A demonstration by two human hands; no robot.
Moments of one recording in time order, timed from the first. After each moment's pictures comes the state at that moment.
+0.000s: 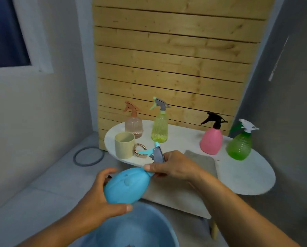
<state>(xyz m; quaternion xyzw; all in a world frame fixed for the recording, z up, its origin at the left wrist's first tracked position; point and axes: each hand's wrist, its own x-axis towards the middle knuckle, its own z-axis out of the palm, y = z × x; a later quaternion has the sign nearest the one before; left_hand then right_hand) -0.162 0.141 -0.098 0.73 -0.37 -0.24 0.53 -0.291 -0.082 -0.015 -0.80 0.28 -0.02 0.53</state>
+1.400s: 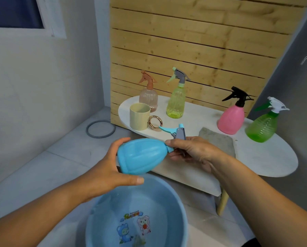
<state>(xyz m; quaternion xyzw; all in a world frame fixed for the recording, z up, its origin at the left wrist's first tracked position) -0.151 0.156 -0.116 0.66 -0.37 -0.35 0.56 -0.293 -0.068 -0.048 -0.69 0.36 -0.05 0.63</state>
